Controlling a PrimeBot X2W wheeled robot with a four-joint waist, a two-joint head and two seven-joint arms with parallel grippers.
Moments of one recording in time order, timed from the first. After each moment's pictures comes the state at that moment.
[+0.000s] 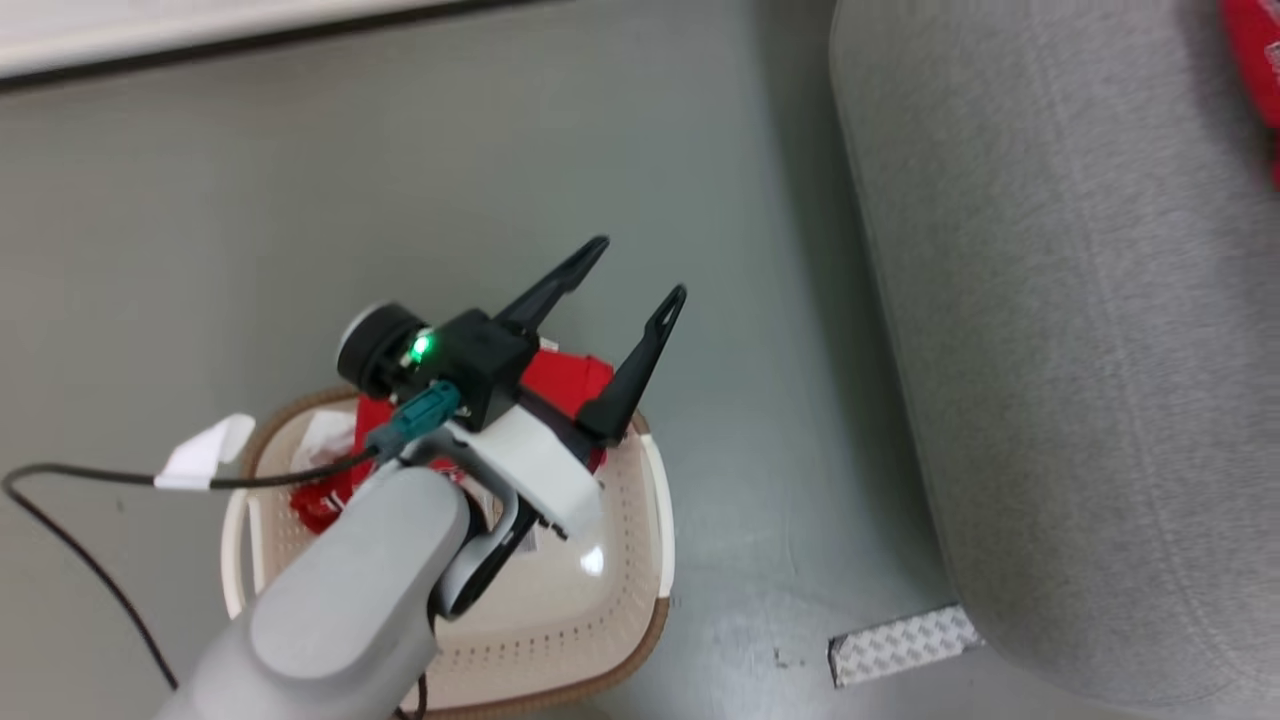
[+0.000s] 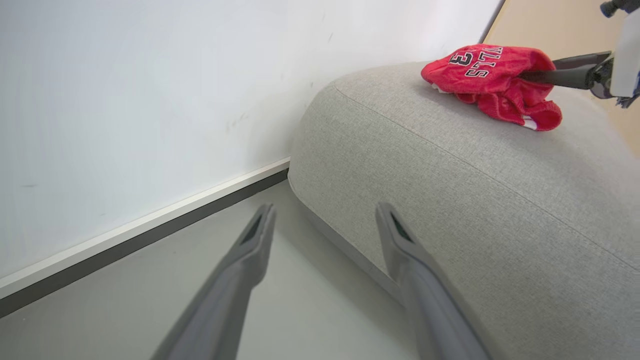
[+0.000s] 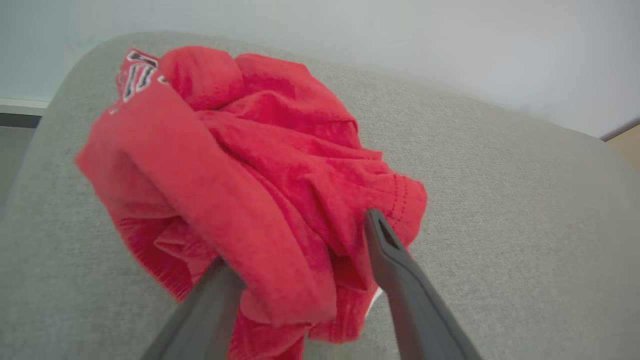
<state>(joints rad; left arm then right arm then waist) -0.75 0.32 -0.75 0.22 -0.44 0.02 -0.19 -1.00 -0.69 0.50 0.86 0.68 0.13 -0.05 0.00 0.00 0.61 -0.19</state>
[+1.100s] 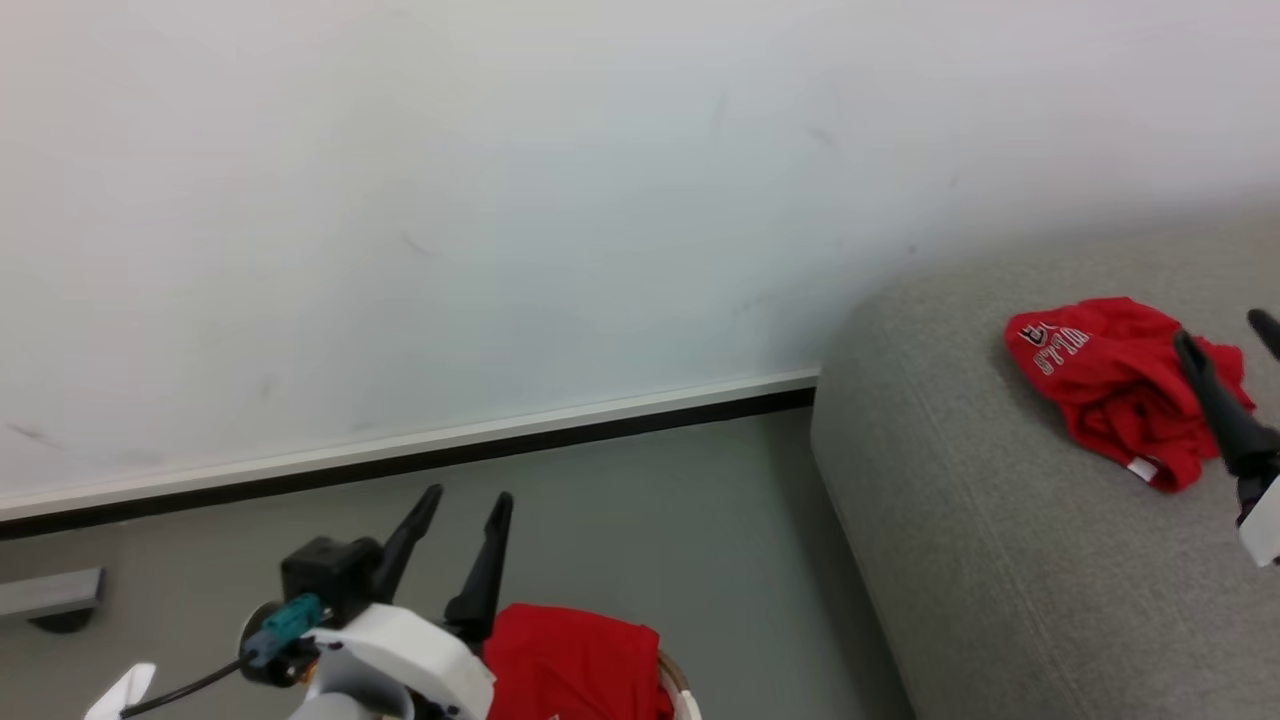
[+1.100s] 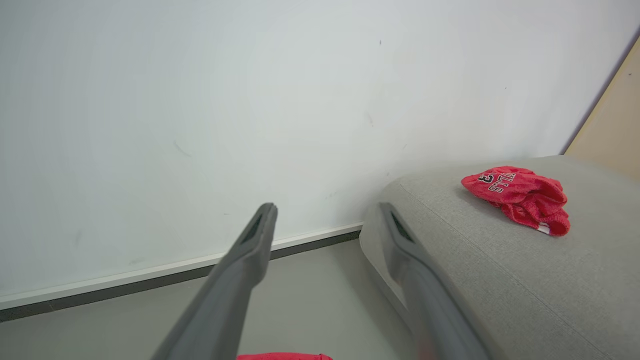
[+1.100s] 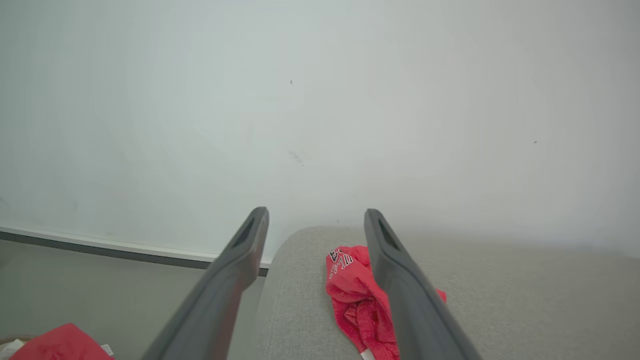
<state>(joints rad) -0.32 0.31 -0.55 0.32 -0.59 0.09 -0.26 -0.65 -0.73 0.68 0.47 0.91 0.13 -0.12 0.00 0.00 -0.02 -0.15</state>
